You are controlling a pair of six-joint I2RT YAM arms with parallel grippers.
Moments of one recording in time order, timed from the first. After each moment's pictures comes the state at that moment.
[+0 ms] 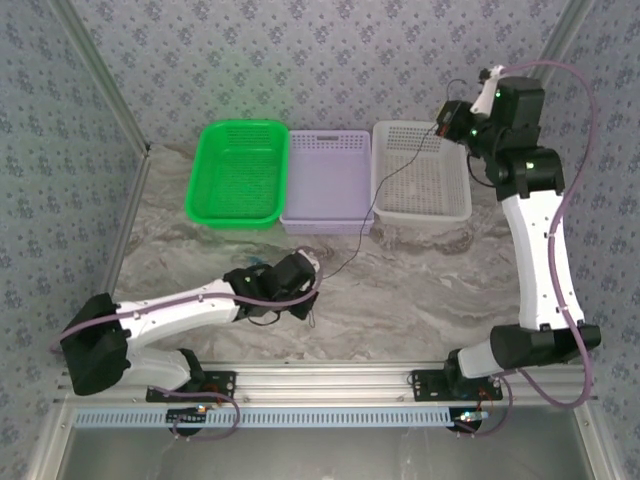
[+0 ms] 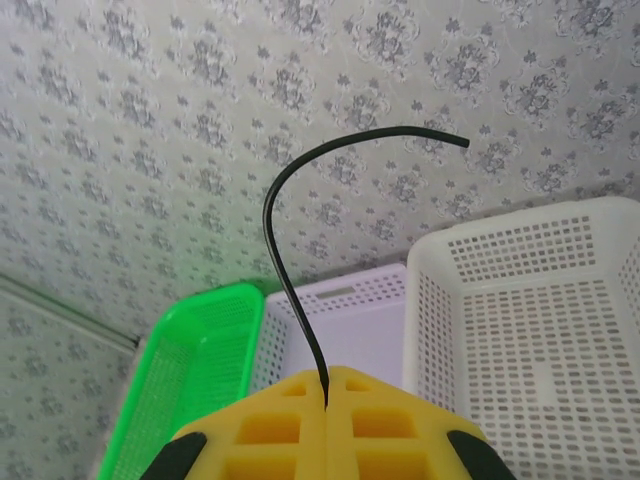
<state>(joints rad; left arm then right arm) -1.08 1.34 0.86 -0.48 -0.10 -0.45 0.04 1.50 1.94 -0.76 -0.24 0.48</state>
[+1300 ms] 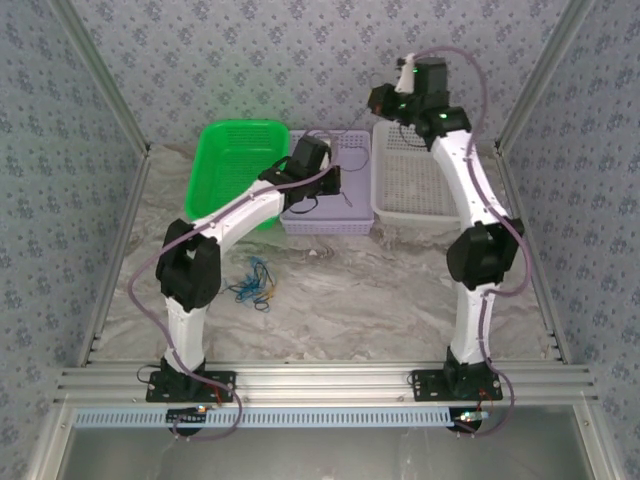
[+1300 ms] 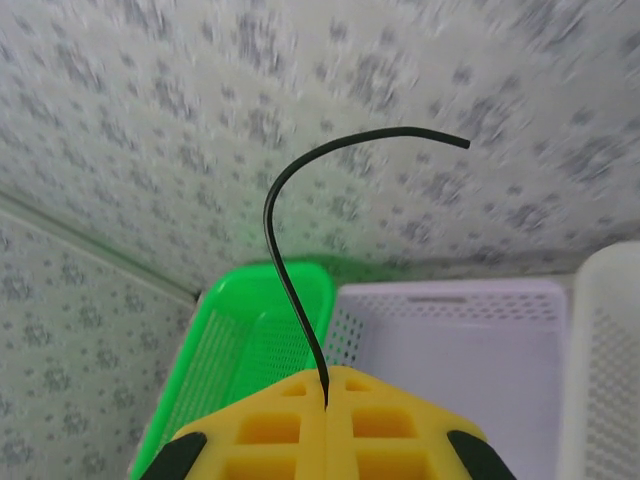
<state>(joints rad) -0.64 2.00 1.72 -0.40 0.03 -0.53 0.23 2.10 2.27 -0.57 -0.39 0.50</state>
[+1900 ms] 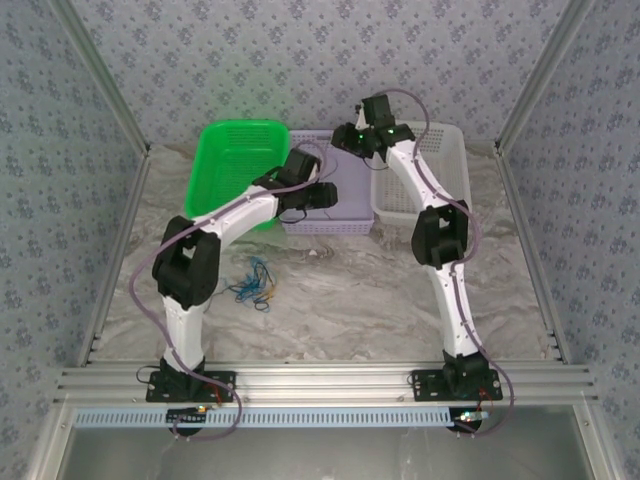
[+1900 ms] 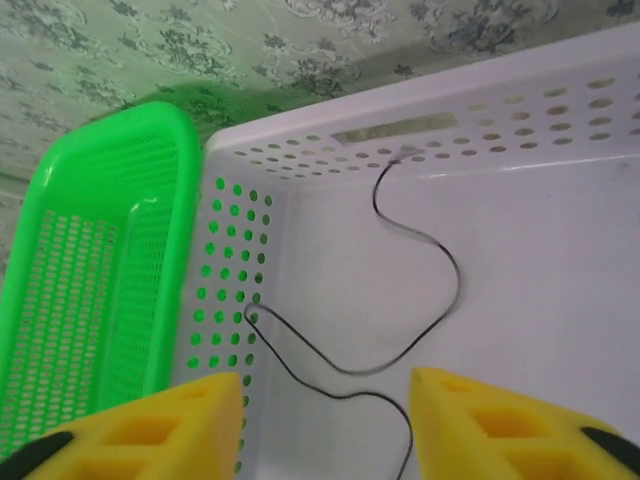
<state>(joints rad) -0.59 1.96 1.56 -0.41 0.09 -0.55 0.31 2.49 2.51 -0.72 -0.30 0.53</state>
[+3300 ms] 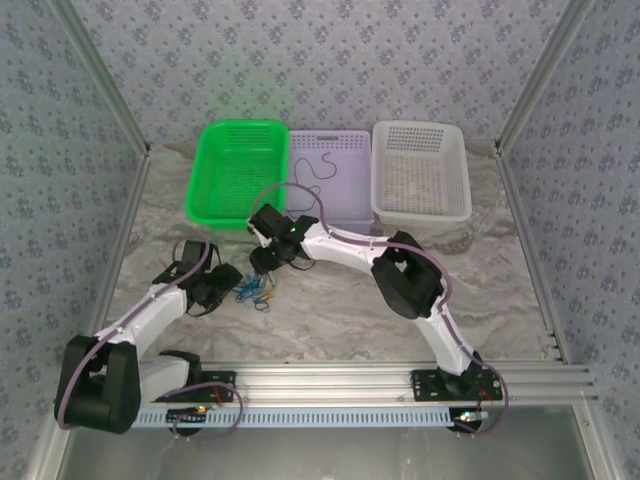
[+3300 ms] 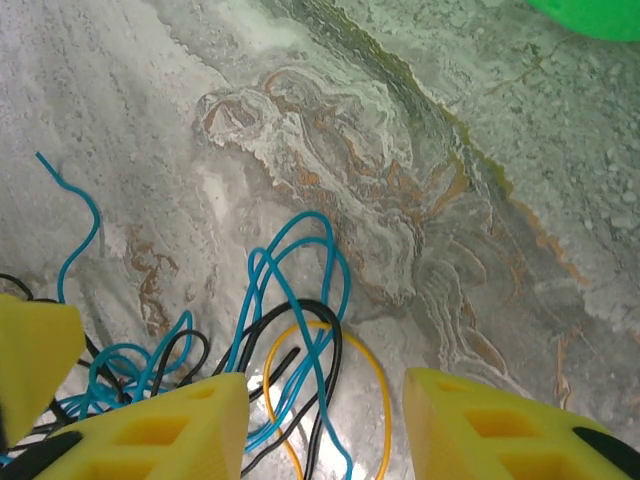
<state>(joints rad) -0.20 1.15 0.47 -0.42 0.11 -0.99 0.95 2.22 1.79 -0.59 -0.09 0.29</state>
